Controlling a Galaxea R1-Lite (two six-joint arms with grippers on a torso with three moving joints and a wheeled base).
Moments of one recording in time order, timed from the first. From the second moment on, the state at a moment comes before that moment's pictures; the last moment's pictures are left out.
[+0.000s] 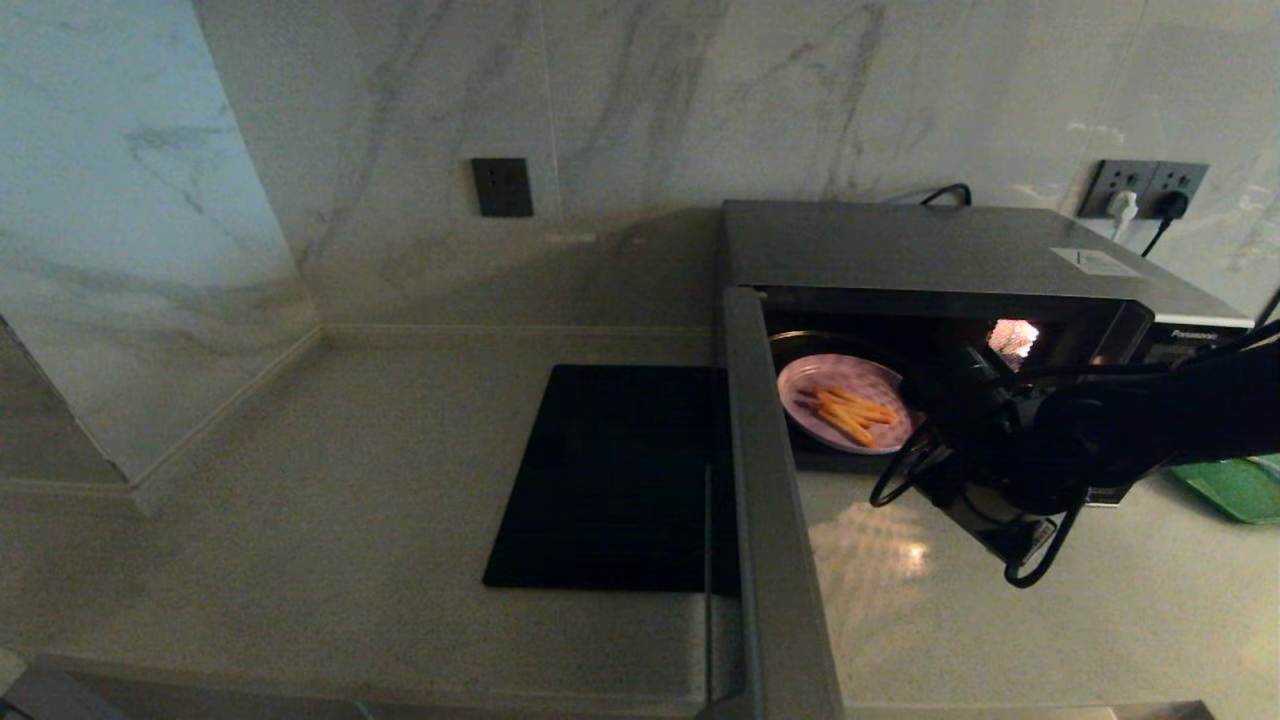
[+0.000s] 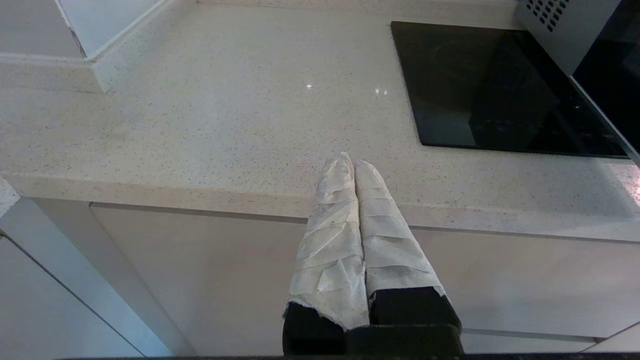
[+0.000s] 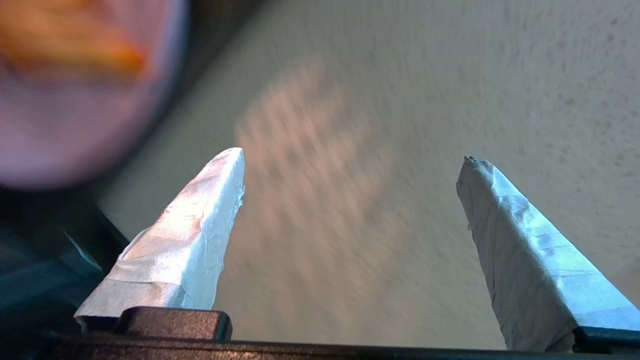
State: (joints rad) left arm 0.00 0.00 0.00 -0.01 0.02 -0.07; right arm 0.32 1.95 -1.19 0.29 -0.47 1.18
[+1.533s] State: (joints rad) left arm 0.00 0.00 0.00 -0.01 0.02 -0.07; right arm 0.21 2.03 -1.34 0.19 -0.33 1.30
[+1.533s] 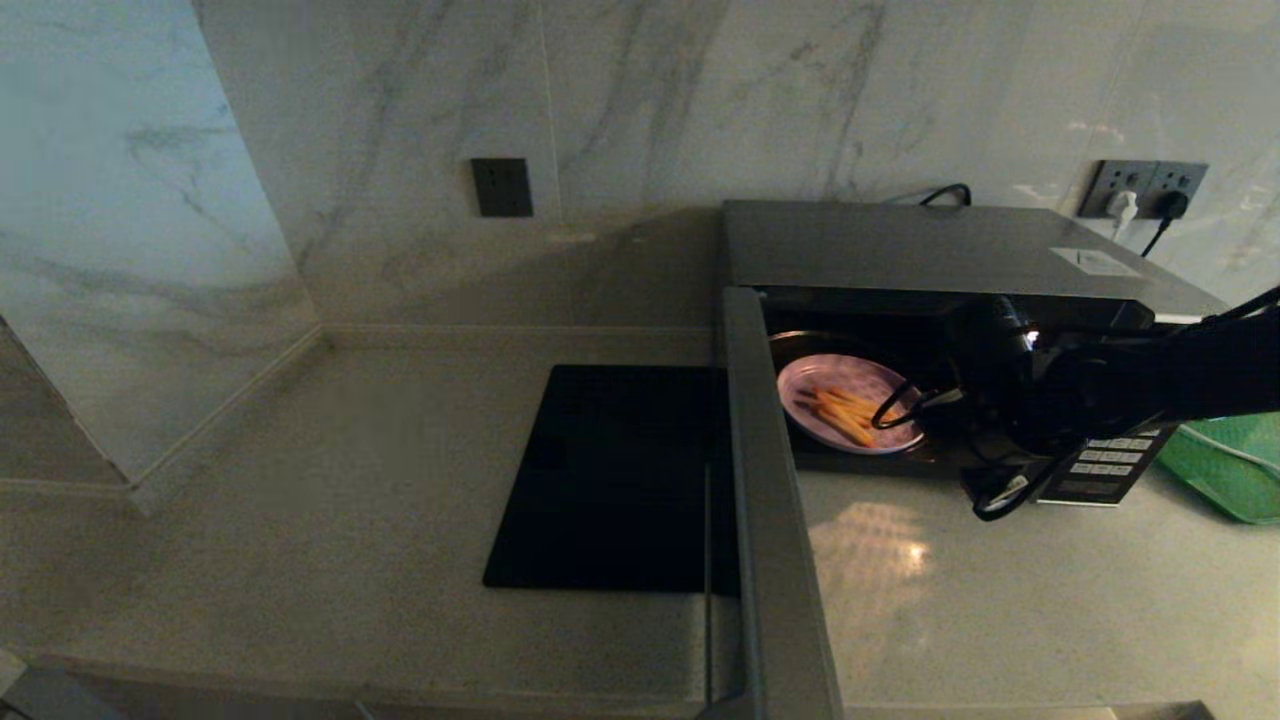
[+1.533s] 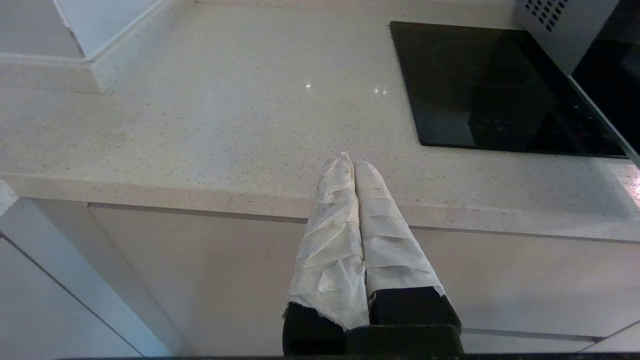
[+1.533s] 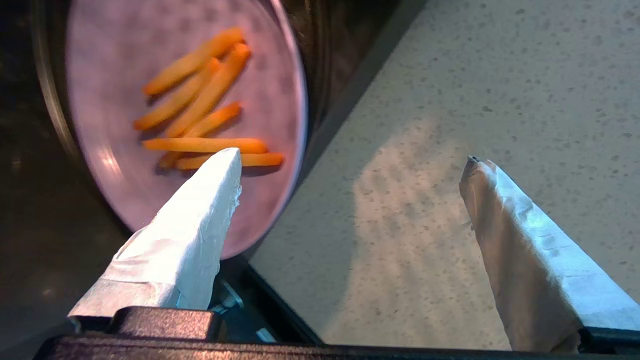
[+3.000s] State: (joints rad) left arm 0.00 0.00 0.00 -0.01 0.02 -0.07; right arm 0.21 2.08 -1.36 0.19 -0.27 1.27
